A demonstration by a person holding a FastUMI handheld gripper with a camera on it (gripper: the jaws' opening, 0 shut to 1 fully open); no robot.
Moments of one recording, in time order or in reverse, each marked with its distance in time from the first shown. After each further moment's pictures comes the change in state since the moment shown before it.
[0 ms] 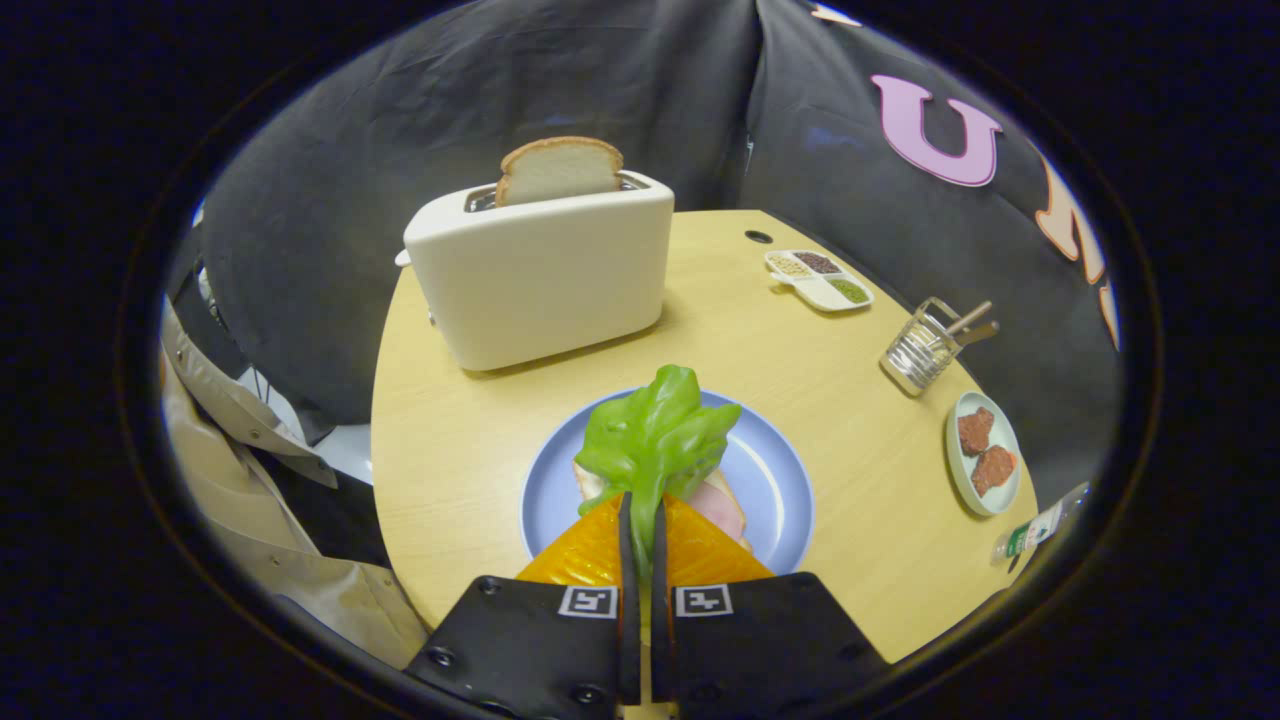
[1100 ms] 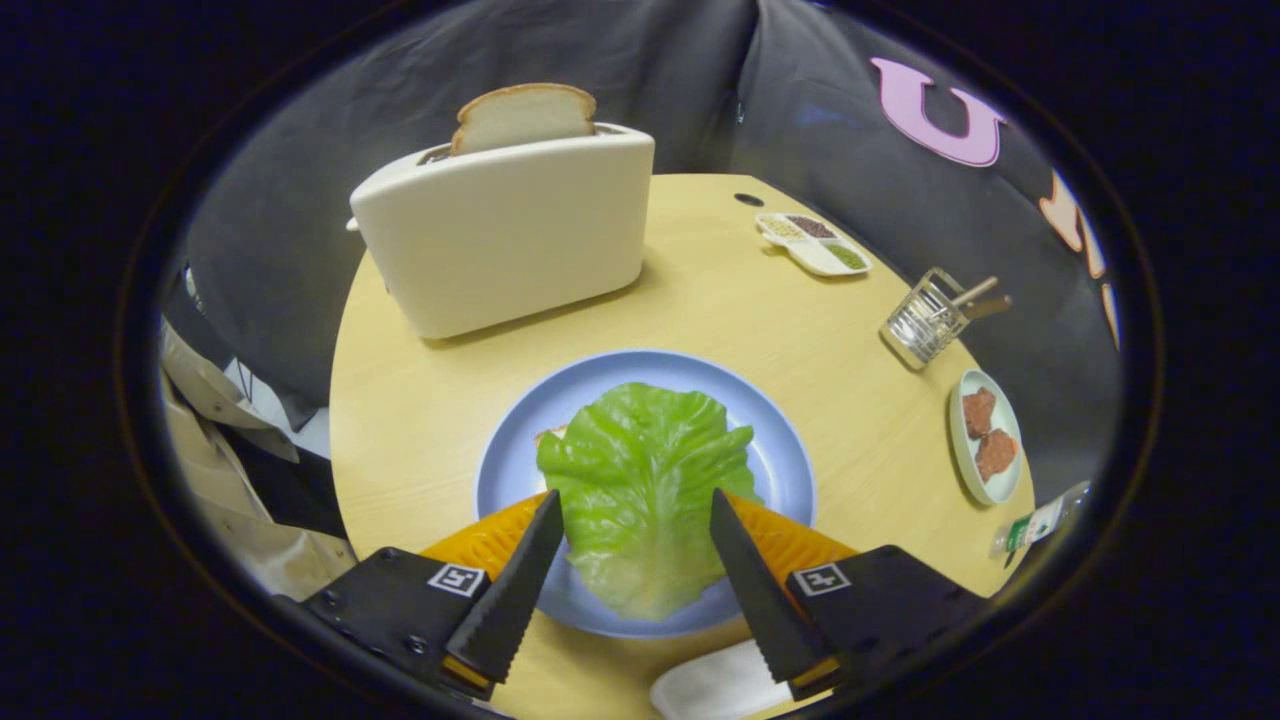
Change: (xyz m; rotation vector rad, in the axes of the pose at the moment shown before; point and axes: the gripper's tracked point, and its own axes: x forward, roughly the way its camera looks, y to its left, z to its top) arm 0.017 -0.019 -0.012 0.001 0.085 -0.077
